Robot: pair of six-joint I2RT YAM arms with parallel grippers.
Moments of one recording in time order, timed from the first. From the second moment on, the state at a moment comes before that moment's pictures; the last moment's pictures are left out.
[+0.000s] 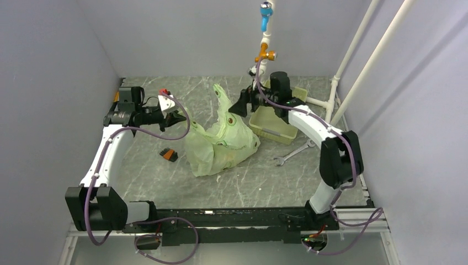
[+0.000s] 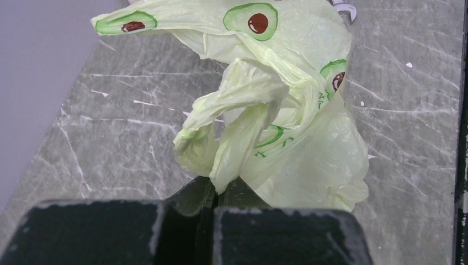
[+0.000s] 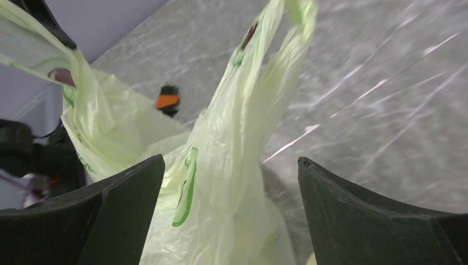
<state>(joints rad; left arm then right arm) 0.01 1.28 1.16 -0.63 1.07 0.89 0.38 1.68 1.31 0.05 -0.75 0.09</state>
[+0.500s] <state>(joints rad) -0.06 1.30 1.23 -0.77 1.05 1.02 0.39 1.89 1.31 0.09 -1.03 0.32</state>
